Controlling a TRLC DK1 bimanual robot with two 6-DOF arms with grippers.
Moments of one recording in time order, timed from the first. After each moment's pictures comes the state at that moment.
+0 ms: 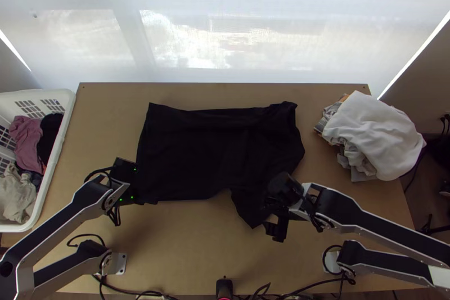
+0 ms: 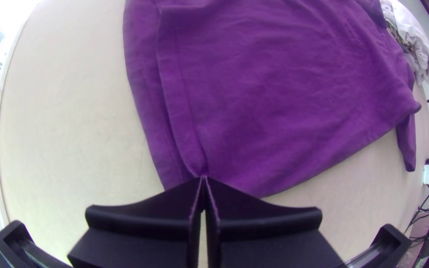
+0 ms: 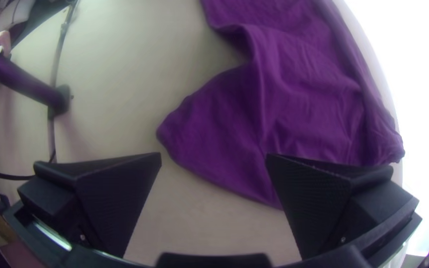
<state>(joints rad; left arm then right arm) -0.35 1.10 0.57 -0.63 -0.03 -0.15 1.02 1.14 0.84 -0.77 -0.02 -0.34</state>
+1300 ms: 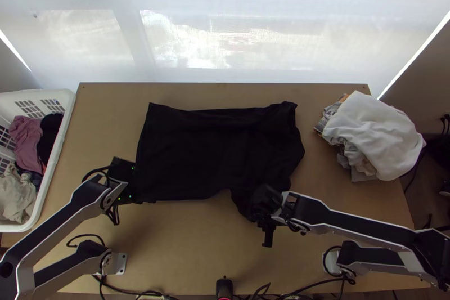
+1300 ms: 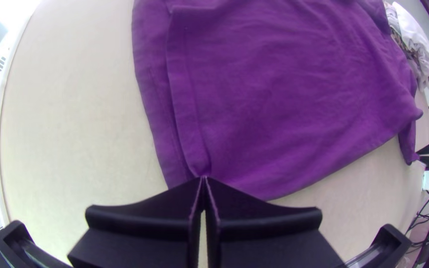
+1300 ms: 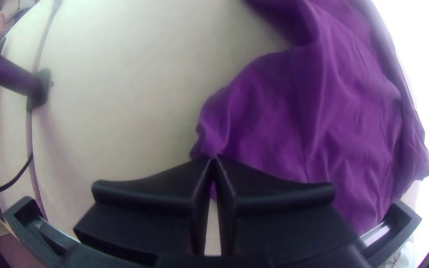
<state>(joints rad) -0.32 1.10 0.57 -0.63 -0.03 -0.15 1.08 1.33 0.70 -0.49 -0.03 -0.34</state>
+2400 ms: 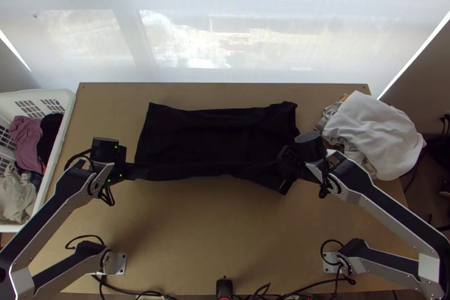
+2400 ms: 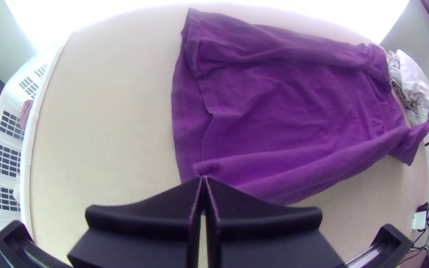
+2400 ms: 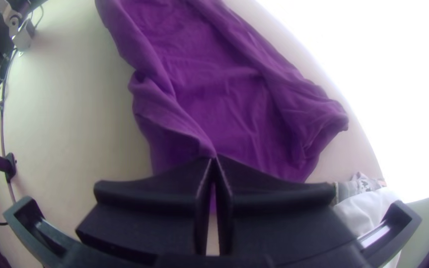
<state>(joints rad) -0.20 1.09 0.75 -0.61 -0.06 -0.11 0.60 1.21 0.90 -0.56 -0.03 -0.42</state>
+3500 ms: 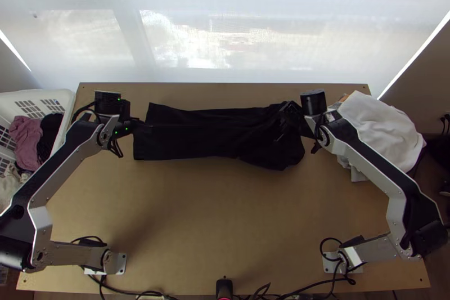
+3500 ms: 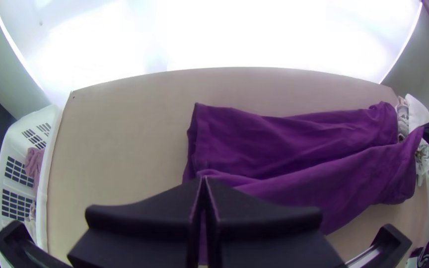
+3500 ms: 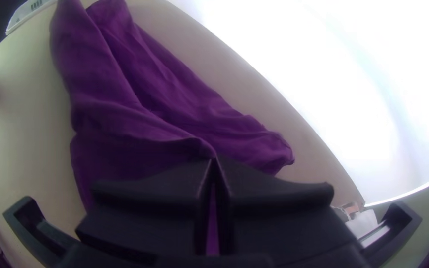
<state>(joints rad) -0.15 1.47 1.18 -0.49 -0.07 -0.05 0.38 1.57 1.22 -0.40 -0.05 -0.48</state>
